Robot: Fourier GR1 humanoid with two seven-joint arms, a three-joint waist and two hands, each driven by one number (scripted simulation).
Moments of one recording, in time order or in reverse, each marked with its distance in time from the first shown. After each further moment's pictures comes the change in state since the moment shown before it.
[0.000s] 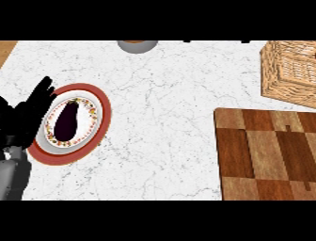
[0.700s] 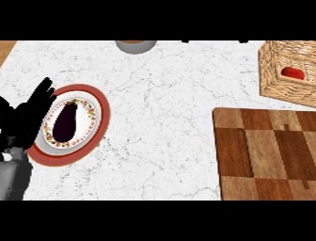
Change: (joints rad) left arm 0.006 -0.009 0.002 -0.001 -0.010 0.009 0.002; right arm -0.104 -0.100 -0.174 0.245 -0.219 -0.053 -0.164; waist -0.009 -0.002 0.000
